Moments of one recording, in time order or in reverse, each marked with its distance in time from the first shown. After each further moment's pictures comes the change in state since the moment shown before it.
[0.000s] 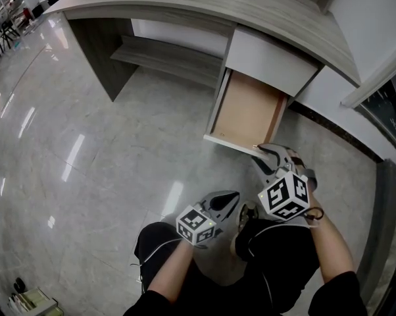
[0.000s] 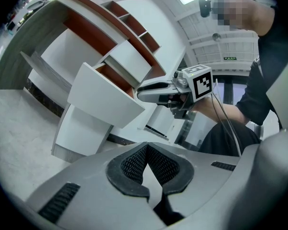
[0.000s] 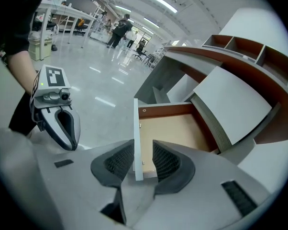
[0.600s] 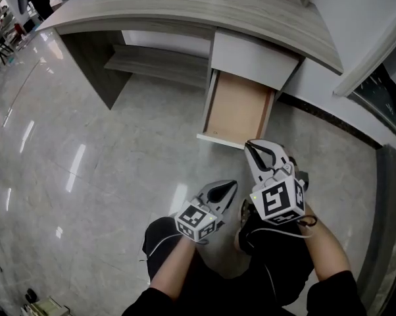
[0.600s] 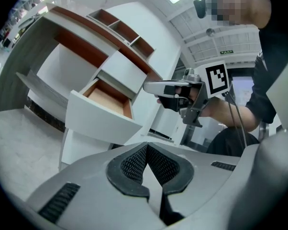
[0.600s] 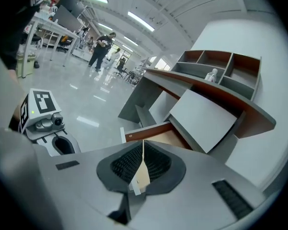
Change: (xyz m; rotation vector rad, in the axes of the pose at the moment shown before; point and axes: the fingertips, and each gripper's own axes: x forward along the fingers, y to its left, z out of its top) left arm -0.002 -0.009 0.047 0.092 -0.032 0.059; right arm -0.051 -0.025 0.051 0.174 -0.184 -0.196
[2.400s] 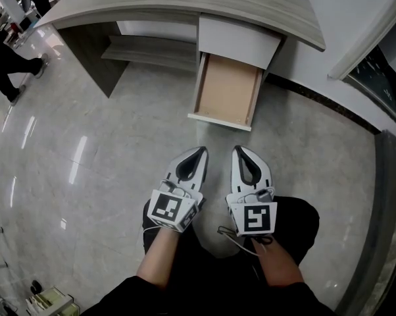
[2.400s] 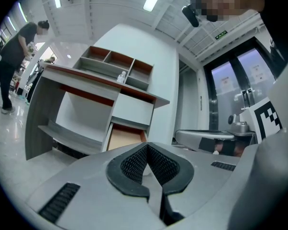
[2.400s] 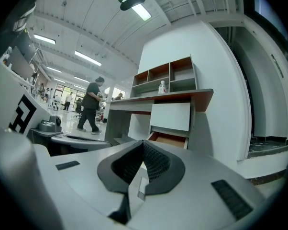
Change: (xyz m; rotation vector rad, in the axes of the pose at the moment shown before) left arm -0.057 -0.005 0.114 0.223 -0.129 0.288; right arm -0.075 0.029 0.021 0.569 -0.356 -0.356
